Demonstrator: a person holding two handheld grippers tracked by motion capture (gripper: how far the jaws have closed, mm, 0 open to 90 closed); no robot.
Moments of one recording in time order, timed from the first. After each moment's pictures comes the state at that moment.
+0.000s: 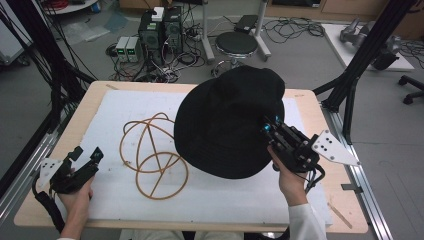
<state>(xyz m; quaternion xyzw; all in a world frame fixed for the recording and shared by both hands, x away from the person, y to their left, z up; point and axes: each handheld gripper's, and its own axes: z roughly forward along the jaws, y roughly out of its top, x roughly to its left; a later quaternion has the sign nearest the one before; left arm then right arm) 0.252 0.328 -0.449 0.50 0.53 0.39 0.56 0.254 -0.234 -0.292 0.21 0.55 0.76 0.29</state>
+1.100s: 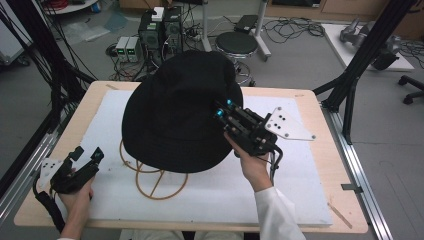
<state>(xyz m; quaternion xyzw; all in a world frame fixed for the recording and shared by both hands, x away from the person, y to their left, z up) 0.253 0.327 -0.449 0.50 0.53 0.38 0.57 0.276 -0.147 -0.262 0.16 0.56 0.78 0.22</state>
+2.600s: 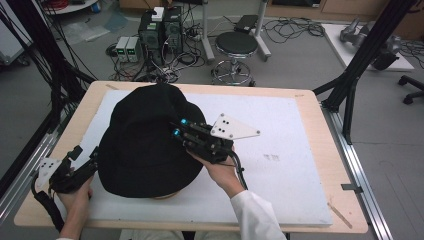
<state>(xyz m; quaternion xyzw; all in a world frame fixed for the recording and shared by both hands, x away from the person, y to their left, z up) 0.253 0.329 -0.448 0.50 0.53 0.39 0.57 0.287 -0.074 -0.301 0.15 0.65 0.73 0.13</state>
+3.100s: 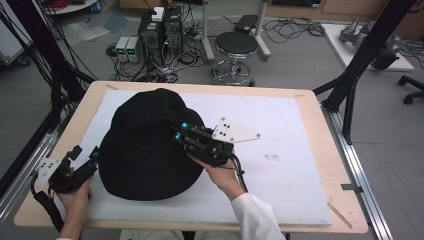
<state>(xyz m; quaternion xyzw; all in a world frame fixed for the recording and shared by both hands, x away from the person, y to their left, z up) 0.252 0.330 -0.447 0.50 0.53 0.39 0.57 0.286 -0.076 -0.312 0.15 0.65 0.74 0.12</state>
